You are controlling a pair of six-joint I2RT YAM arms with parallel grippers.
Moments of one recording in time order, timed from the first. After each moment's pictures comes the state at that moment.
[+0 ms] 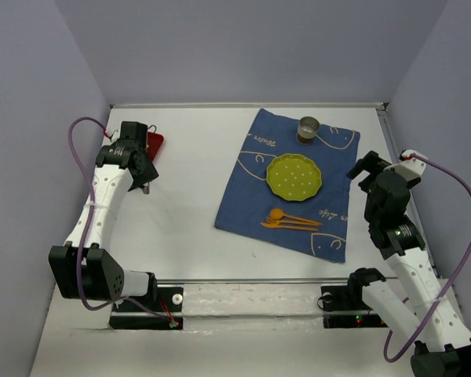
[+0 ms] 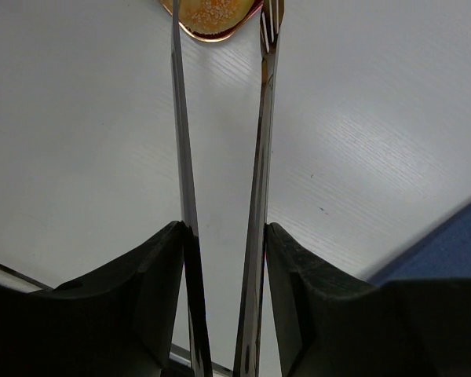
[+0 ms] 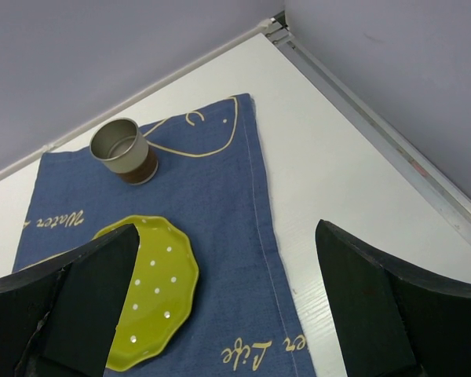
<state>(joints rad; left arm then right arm) -0.09 1.33 1.27 -0.99 -0.31 -0.56 0.21 0.67 0.70 -0.21 0.62 0.39</state>
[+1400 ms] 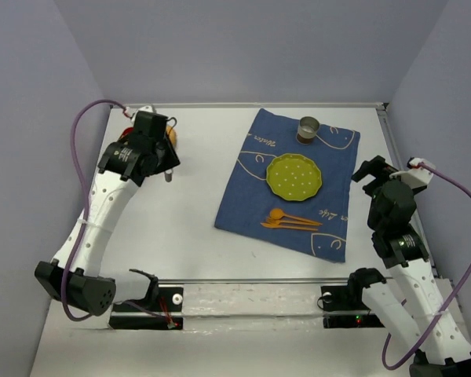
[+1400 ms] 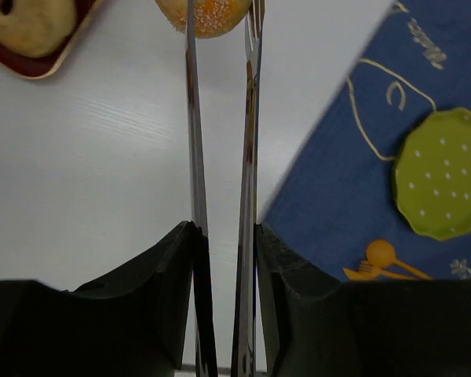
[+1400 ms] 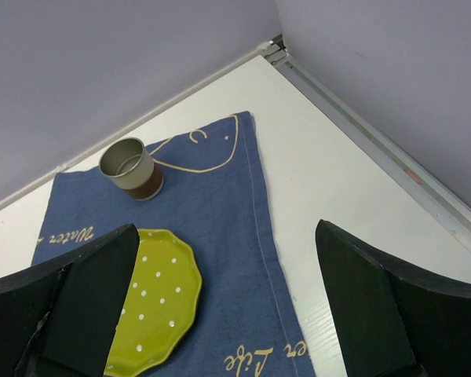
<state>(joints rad) -0.32 1.26 1.46 -1.01 -0.27 -0.61 0.21 0.58 0.67 -0.19 0.64 0.39</state>
